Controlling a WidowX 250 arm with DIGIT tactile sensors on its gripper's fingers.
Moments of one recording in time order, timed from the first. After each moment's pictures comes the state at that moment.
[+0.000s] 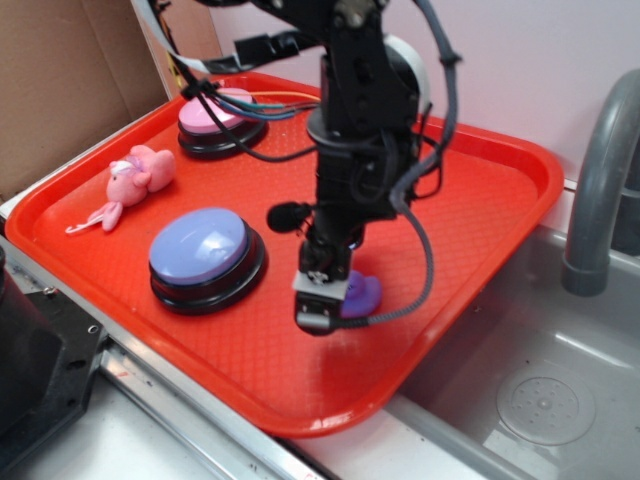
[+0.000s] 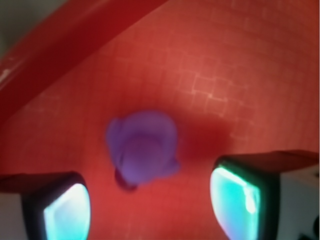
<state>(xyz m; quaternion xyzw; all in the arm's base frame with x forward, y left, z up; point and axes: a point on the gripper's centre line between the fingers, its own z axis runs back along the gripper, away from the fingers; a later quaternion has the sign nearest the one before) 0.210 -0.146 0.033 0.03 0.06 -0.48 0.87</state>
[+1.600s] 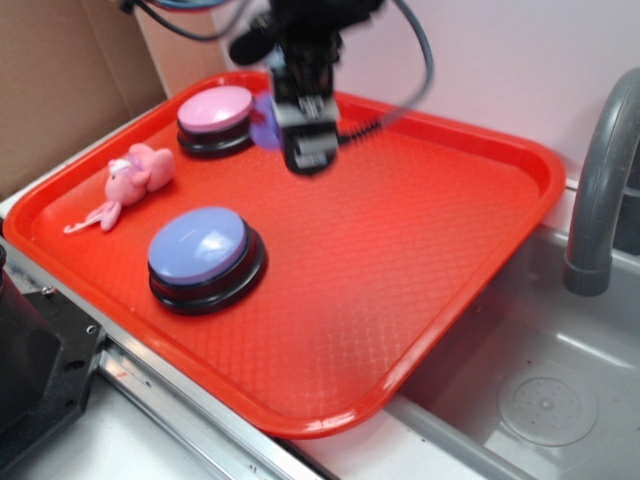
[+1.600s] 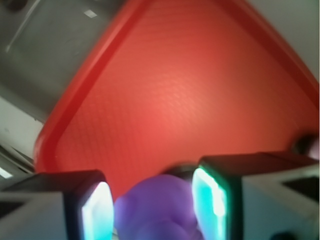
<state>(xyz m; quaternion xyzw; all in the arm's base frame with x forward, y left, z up) 0.200 -0.114 0.172 0.07 0.01 -0.22 0.97</state>
